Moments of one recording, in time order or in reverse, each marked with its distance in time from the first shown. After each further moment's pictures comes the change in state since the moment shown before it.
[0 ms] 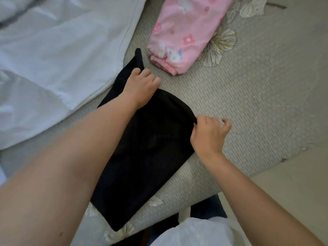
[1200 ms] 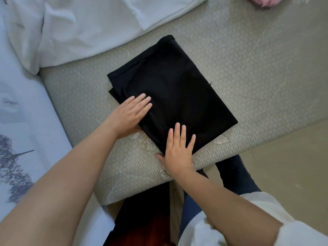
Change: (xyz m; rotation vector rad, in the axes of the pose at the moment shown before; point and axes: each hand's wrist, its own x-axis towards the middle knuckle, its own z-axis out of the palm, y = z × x) left_hand -0.343 -0.050 0.185 -0.212 -0.077 0.069; right_hand -0.277 -0.186 0.103 -0.241 -0.696 -0.272
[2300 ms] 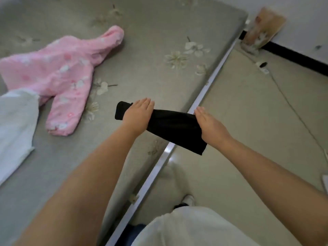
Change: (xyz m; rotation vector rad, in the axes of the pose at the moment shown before) left_hand 0.325 0.474 -0.379 0.168 0.329 0.266; right_hand -0.215 0.612 -0.210 0.229 0.568 0.302
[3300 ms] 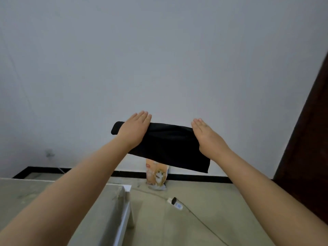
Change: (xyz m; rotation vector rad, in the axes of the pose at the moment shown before) left_hand 0.673 0.415 -0.448 0.235 0.623 0.467; right_hand 0.120 0.628 -0.502 -0.311 0.679 0.392
